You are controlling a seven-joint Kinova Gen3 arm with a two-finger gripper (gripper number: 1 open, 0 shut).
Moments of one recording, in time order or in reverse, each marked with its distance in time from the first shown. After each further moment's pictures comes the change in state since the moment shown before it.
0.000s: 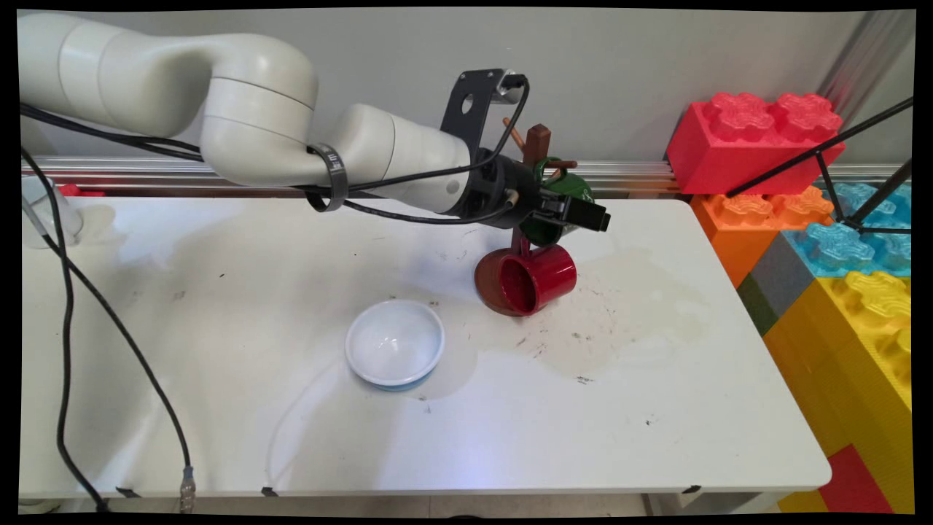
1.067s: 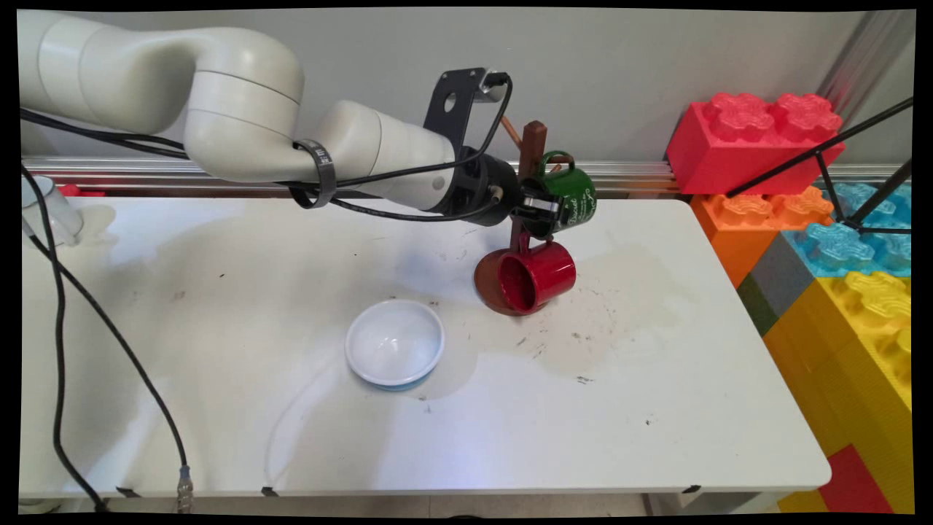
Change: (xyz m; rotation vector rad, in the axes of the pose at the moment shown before) arm -0.002 -0.011 -0.010 0.057 -0.015 -0.043
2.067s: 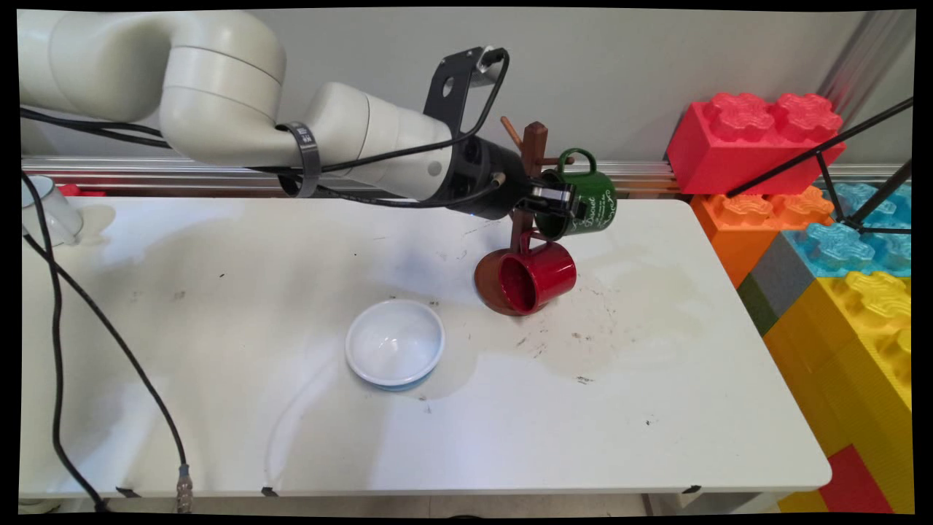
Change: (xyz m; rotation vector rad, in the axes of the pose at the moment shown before) arm 0.008 0.013 -0.018 -0.090 0.005 -0.039
